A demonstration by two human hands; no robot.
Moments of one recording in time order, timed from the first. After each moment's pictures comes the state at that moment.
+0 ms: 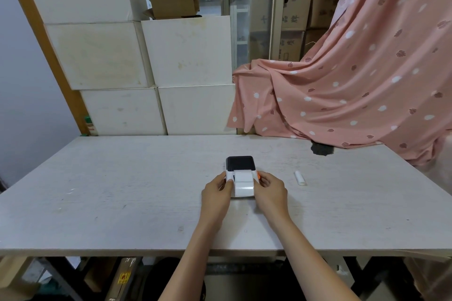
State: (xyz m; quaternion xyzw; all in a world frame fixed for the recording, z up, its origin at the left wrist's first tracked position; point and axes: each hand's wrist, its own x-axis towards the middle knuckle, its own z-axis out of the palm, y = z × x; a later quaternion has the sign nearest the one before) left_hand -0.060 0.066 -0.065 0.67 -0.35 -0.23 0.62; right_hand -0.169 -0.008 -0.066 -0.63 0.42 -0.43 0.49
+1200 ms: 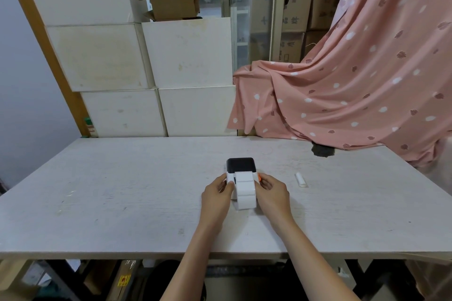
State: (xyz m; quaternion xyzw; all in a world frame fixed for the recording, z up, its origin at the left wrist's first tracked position) left_hand -0.056 0.063 -0.070 0.67 -0.34 -0.25 0.61; right_hand -0.173 -0.014 -0.070 -0.62 0.42 -0.41 0.52
